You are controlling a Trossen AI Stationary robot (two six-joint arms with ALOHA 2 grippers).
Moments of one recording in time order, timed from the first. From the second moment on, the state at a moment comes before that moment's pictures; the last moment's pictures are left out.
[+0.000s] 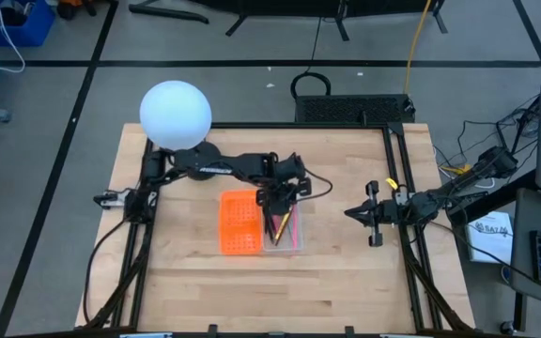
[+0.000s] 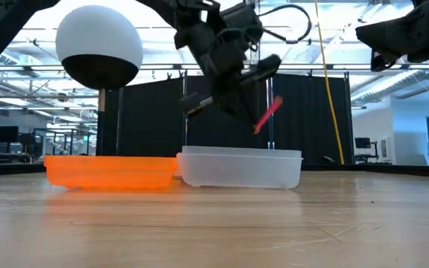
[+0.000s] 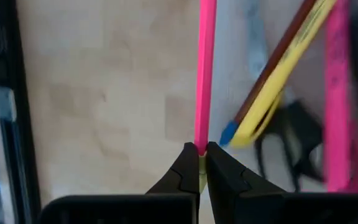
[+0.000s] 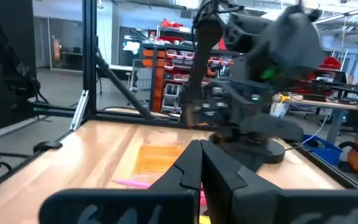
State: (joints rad) left arm 0.13 2.09 1.68 -0.62 0.21 1.64; right arm 0.50 0.49 0.02 0.60 0.50 -0.15
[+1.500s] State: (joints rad) left arm 0.06 1.95 1.60 -0.57 -0.08 1.43; right arm 0.50 0.50 0.02 0.69 0.49 -0.21
